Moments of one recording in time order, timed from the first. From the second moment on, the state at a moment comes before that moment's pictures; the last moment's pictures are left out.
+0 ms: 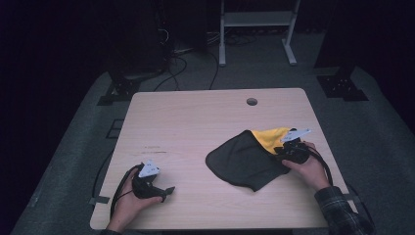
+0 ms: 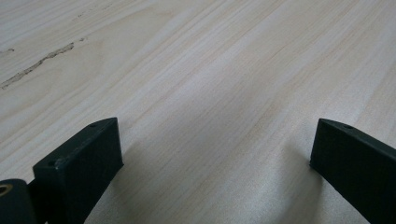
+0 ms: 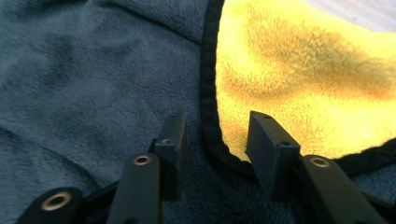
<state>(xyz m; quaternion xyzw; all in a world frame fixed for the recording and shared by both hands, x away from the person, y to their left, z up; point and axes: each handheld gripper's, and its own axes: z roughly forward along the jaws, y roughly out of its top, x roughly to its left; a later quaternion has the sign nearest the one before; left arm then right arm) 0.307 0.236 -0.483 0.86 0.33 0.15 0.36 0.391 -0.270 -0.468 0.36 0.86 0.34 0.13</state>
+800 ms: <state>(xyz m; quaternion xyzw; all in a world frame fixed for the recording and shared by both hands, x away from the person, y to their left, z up) 0.310 0.230 -0.469 0.84 0.34 0.11 0.41 0.396 -0.281 -0.455 0.40 0.83 0.36 0.12</state>
